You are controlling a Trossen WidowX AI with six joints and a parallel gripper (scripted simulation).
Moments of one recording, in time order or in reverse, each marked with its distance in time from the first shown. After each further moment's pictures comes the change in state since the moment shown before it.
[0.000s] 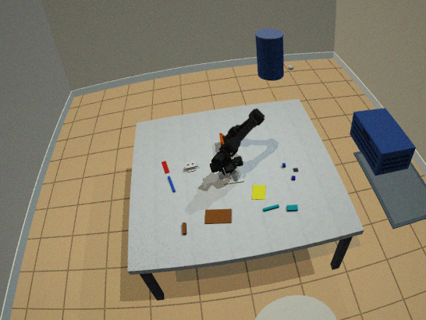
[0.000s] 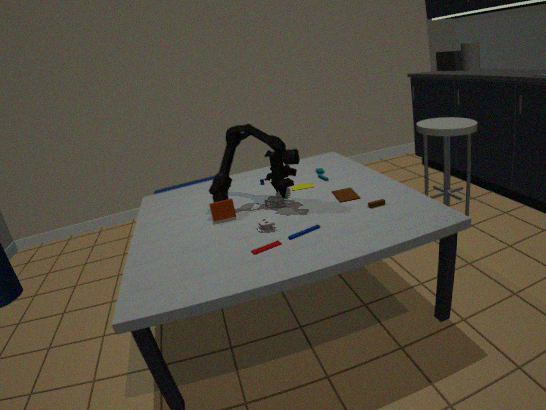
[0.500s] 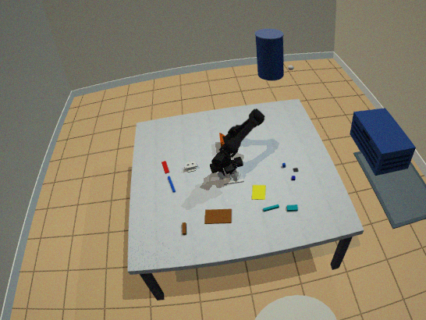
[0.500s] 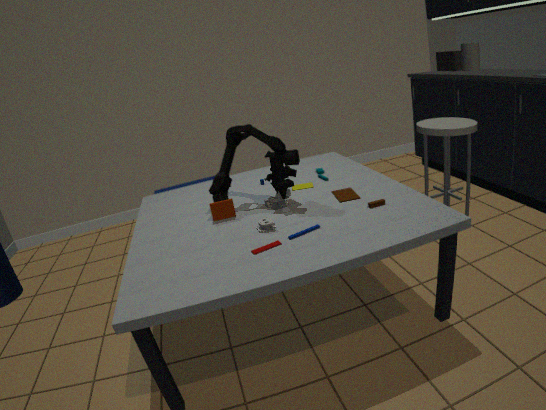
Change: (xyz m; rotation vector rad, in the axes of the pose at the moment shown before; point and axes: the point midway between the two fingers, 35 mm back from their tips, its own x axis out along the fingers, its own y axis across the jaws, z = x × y) arm 0.004 0.000 0.000 0.001 -0.001 -0.001
